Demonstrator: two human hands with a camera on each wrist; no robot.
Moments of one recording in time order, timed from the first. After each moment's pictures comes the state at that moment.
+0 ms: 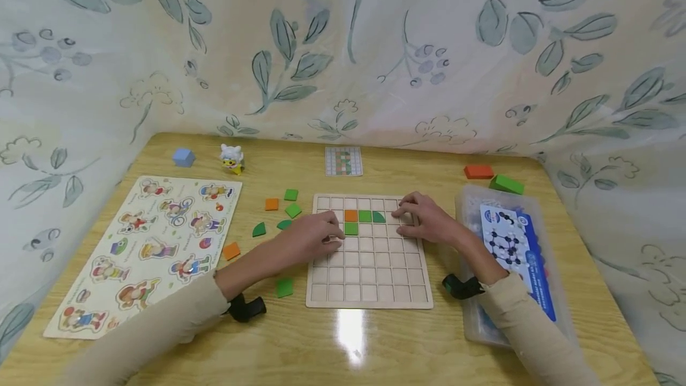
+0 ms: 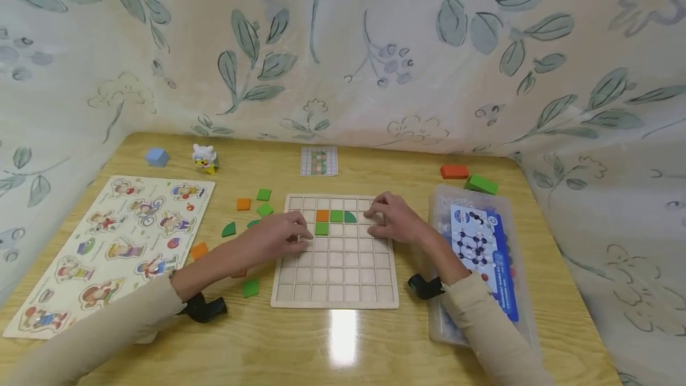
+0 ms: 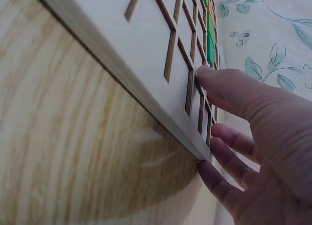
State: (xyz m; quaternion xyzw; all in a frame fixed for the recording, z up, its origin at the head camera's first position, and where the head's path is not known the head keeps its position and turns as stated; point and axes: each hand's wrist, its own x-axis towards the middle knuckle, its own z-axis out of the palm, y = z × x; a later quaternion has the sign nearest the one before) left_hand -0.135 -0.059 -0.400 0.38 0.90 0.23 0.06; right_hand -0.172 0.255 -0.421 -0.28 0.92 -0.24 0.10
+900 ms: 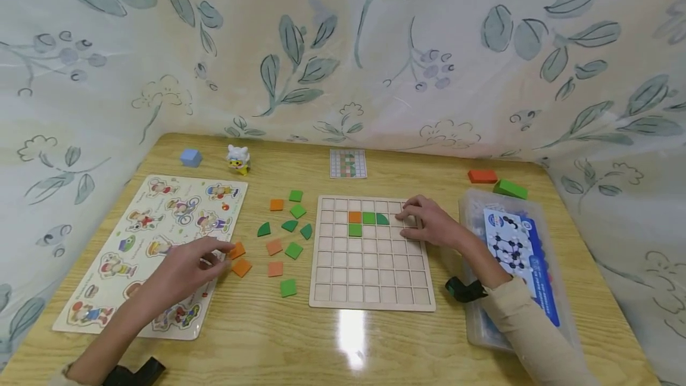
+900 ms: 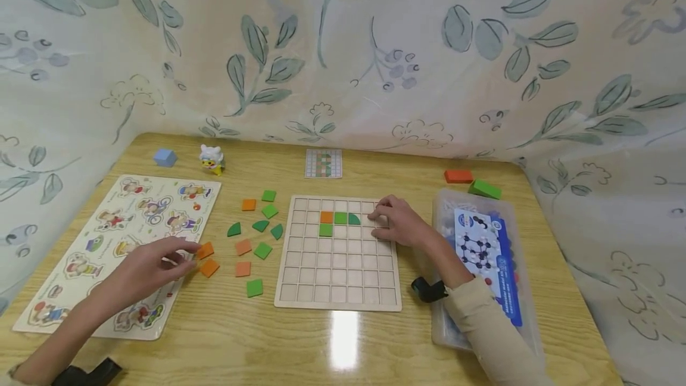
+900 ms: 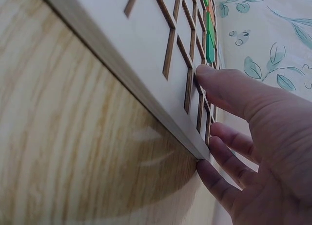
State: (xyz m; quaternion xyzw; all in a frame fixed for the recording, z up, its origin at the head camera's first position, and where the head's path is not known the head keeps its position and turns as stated) left_hand -0.064 -0.234 -0.401 0.20 0.94 0.29 -0.01; right_hand -0.172 0.253 -0.424 -0.26 0.93 -0.24 0.11
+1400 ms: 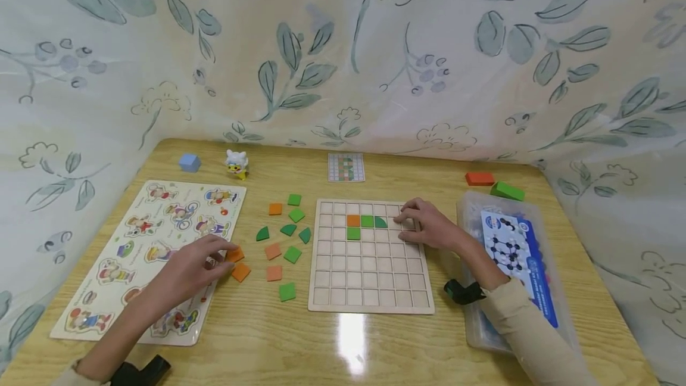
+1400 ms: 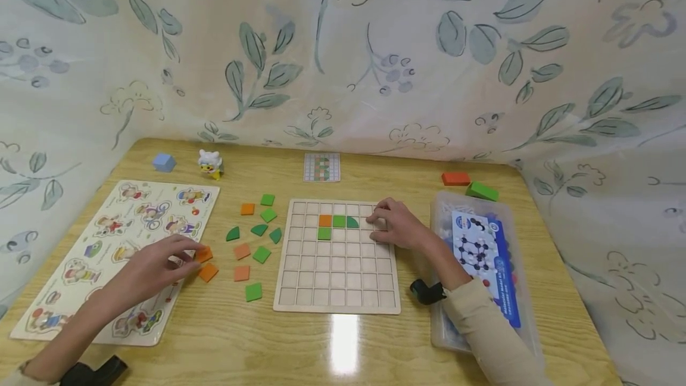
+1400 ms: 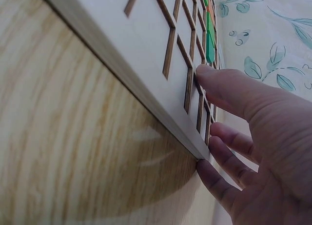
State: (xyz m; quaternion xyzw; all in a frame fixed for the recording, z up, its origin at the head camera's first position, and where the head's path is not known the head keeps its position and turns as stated) left_hand -0.072 -0.227 -0.402 0.19 0.94 0.27 0.00; right_hand -0.171 0.254 -0.422 -0.27 0.93 -0.24 0.11
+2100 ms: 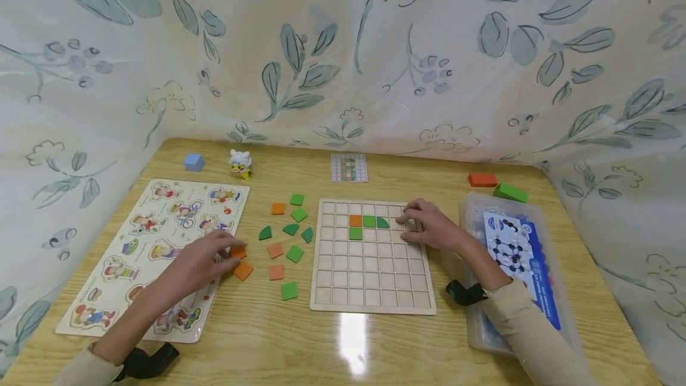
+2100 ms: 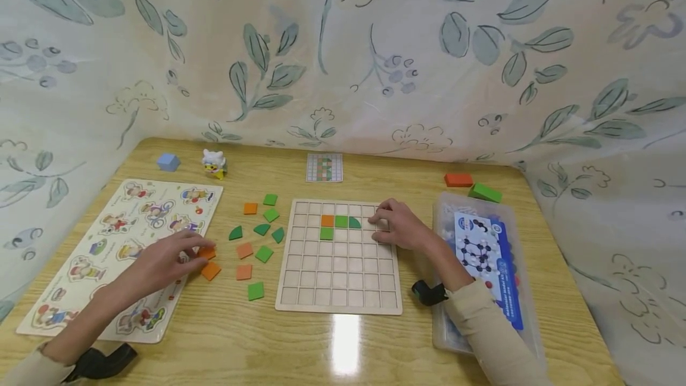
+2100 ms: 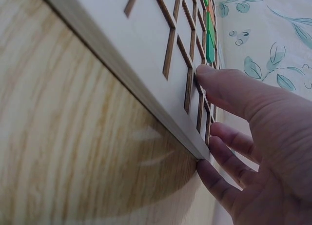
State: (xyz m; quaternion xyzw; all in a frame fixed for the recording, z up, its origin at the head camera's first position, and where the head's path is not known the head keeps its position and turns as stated) left_hand -0.083 -0.222 -0.404 0.20 0.95 0.23 0.03; right_hand -0.170 0.254 -0.421 -0.27 0.93 -0.24 0.11
